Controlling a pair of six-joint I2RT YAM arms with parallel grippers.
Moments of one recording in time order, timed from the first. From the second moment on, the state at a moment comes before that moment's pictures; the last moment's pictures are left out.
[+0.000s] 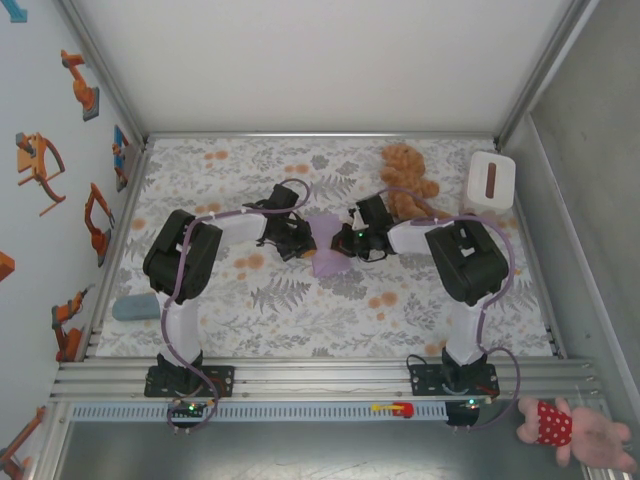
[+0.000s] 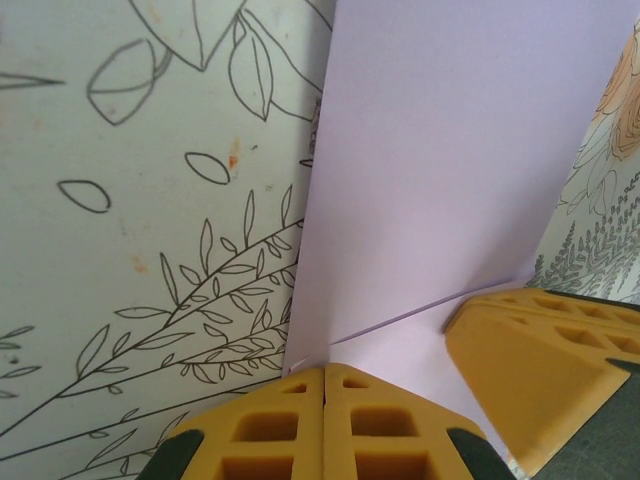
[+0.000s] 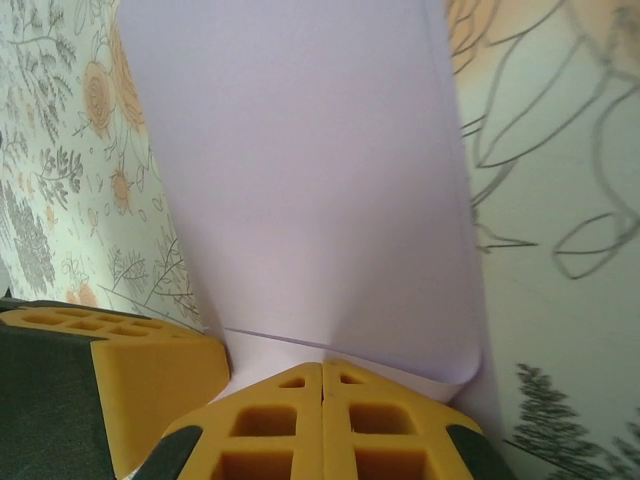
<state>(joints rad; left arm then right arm) -0.59 2.00 1.22 -0.39 0.44 -0.88 0.49 1.94 1.00 0.00 -0.52 0.79</state>
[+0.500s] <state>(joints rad) -0.59 2.01 1.25 -0.43 0.44 -0.83 0.45 1.85 1.00 -0.03 -0.46 0.76</state>
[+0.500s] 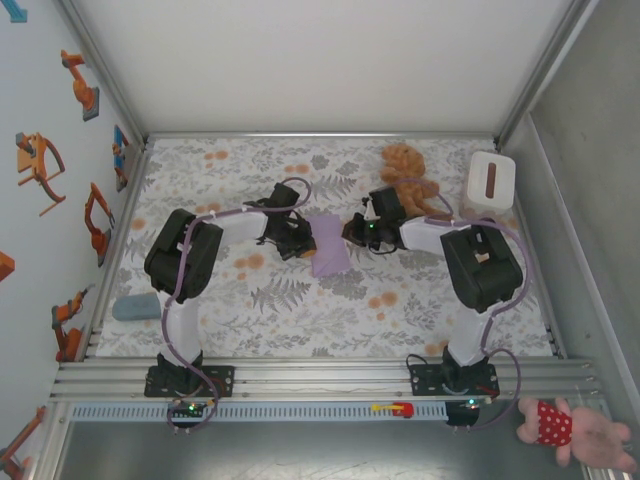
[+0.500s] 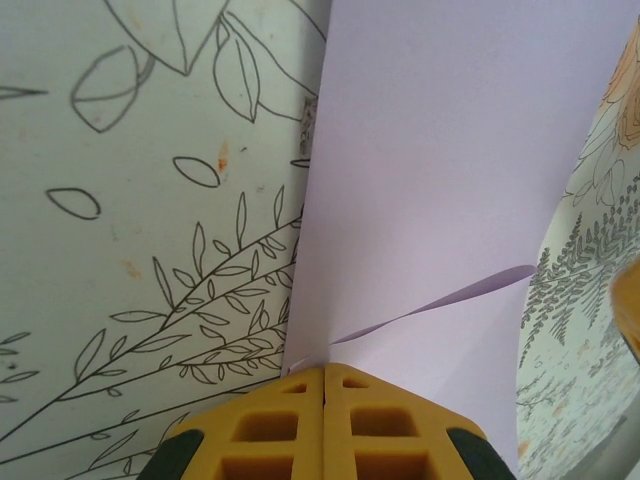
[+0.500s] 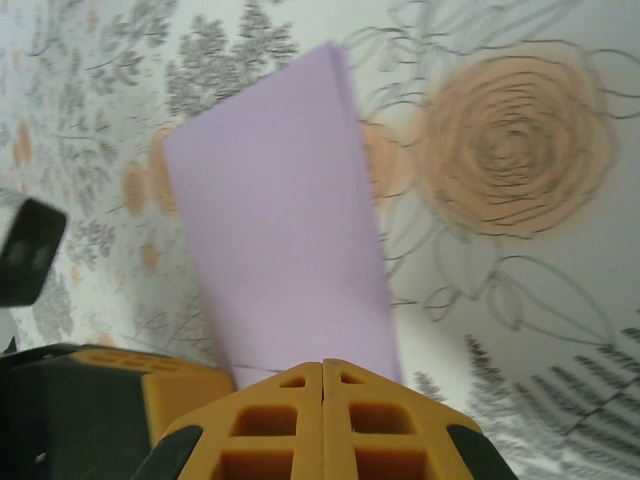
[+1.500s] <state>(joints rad) -0.63 1.89 1.24 -0.47 0.43 -0.81 0.51 1.93 1.01 -0.07 -0.52 0.75</state>
